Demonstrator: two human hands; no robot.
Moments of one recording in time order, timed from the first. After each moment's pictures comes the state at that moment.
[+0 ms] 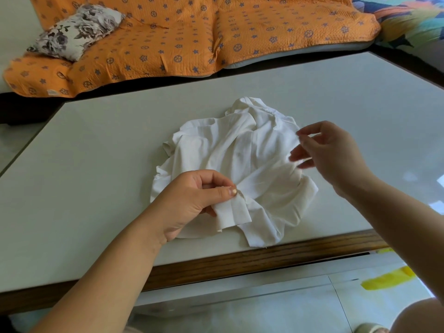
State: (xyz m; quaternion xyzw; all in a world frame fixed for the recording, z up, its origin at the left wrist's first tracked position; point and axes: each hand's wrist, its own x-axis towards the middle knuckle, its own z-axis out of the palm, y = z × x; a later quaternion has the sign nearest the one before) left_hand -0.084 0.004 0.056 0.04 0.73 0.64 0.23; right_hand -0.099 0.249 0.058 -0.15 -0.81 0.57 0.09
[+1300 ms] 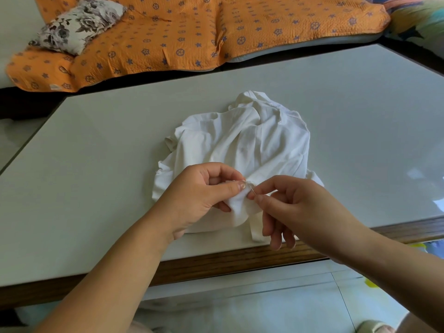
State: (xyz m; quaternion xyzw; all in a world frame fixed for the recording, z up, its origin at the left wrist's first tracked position) left_hand -0.079 0.014 0.060 0.07 0.75 0.63 0.18; right_hand -0.027 0.194 0.068 -0.01 -0.80 0.58 -0.15
